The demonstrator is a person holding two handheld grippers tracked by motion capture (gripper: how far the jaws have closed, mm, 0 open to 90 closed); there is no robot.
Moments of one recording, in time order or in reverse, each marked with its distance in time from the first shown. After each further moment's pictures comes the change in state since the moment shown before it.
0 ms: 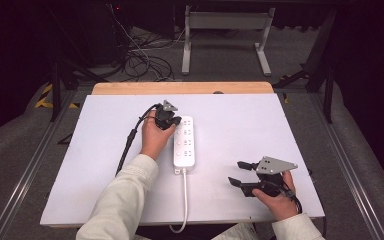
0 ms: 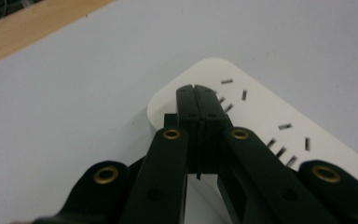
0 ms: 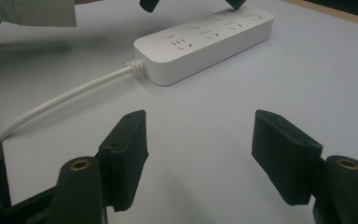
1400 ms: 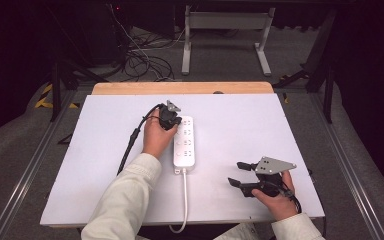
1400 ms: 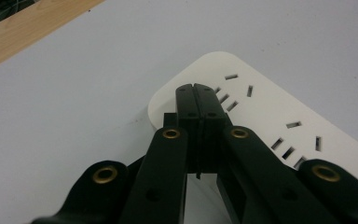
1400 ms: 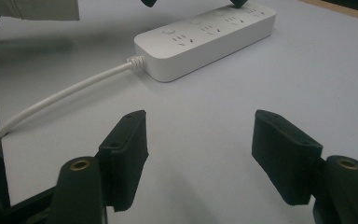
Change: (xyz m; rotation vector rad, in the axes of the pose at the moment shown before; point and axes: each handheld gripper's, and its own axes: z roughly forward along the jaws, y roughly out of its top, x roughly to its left) left arm -0.008 0.005 0.005 0.057 0.050 0.035; right arm 0.000 -0.002 0.002 0.008 0.005 0.001
